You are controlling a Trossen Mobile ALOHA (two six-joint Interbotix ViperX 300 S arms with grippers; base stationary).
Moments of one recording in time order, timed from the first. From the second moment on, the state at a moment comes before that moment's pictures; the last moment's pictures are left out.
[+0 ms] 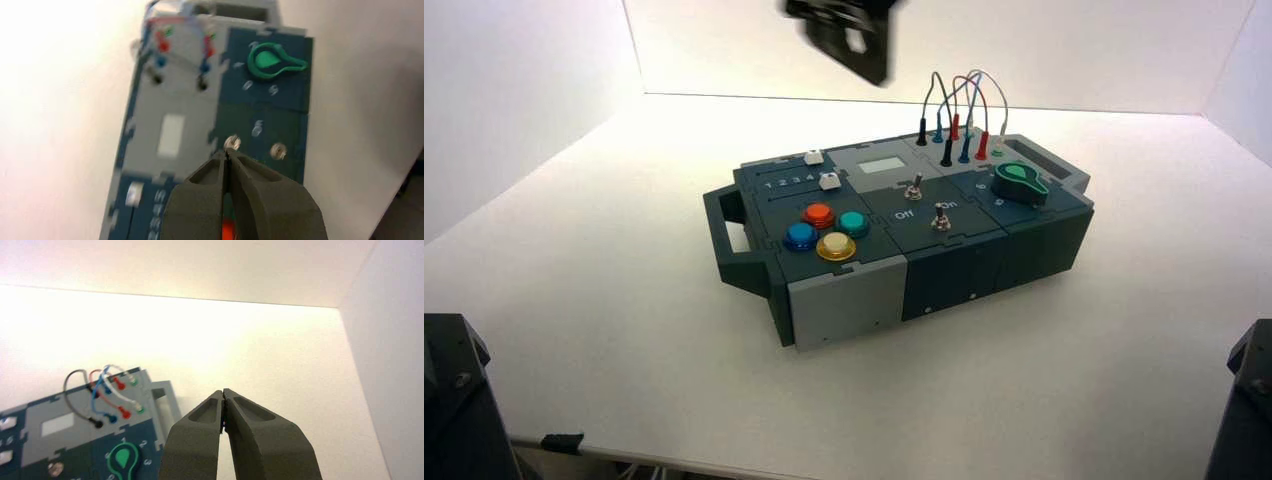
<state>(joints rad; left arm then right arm) -0.90 -0.05 0.58 -0.16 0.46 0.31 -0.06 -1.00 1.07 -0.04 0.46 0.04</state>
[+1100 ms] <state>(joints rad) -1.10 0.44 -0.01 -0.16 0.81 0.53 -0.23 -1.02 1.07 -0.03 0.46 0.04</state>
